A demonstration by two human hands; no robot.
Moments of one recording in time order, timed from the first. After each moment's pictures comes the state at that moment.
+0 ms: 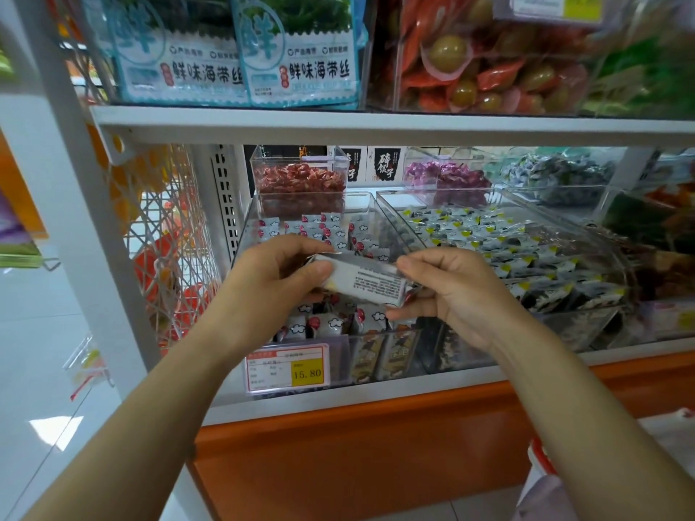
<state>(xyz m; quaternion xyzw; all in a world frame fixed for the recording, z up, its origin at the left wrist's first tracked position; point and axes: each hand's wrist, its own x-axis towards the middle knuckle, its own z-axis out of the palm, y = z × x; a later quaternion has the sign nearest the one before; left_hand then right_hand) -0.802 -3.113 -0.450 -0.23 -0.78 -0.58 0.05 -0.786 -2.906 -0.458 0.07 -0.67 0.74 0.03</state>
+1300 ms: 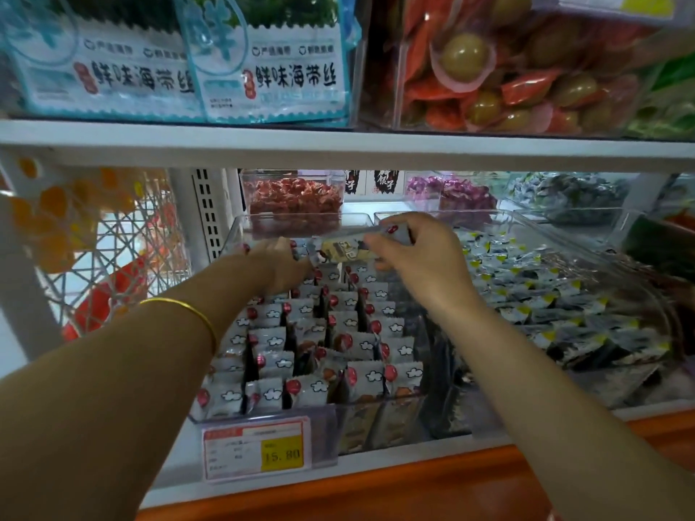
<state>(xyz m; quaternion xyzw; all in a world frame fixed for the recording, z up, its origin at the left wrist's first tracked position) -0.974 -3.088 -0.461 -0.09 -0.99 -0.04 -0.04 -0.876 -2.912 -0.440 0.03 -0.82 0.51 0.24</state>
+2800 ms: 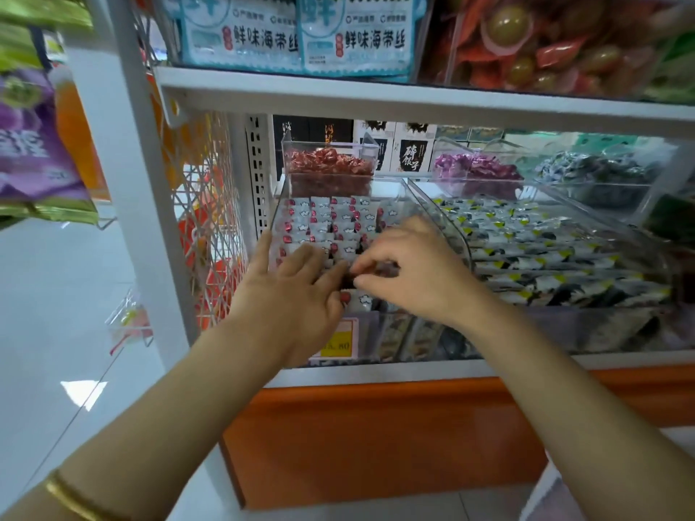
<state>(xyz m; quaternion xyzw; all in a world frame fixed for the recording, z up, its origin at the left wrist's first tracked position) -0.795 -3.125 -0.474 -0.20 -0.97 0.15 0.08 -0.803 -2.957 -0.455 0.20 -0.95 0.17 0.18</state>
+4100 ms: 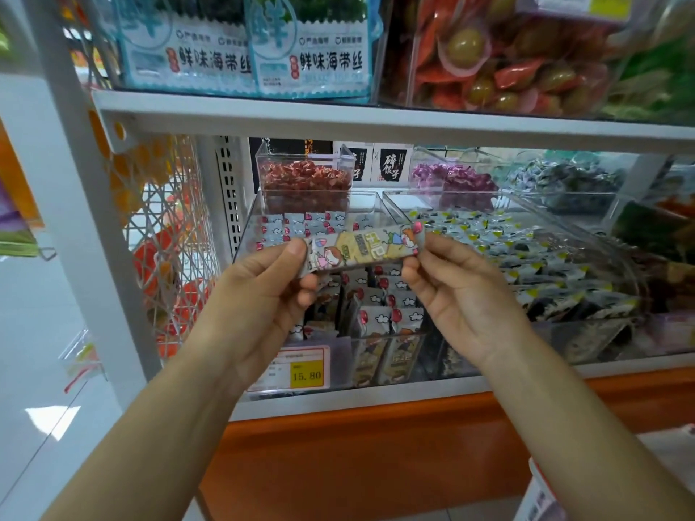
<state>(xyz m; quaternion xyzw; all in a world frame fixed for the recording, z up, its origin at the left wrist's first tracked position) -0.791 -3.108 -0.453 -0.07 -0.53 -0.84 -0.05 -0.788 -2.918 -0.460 0.01 -0.45 0.89 0.10</state>
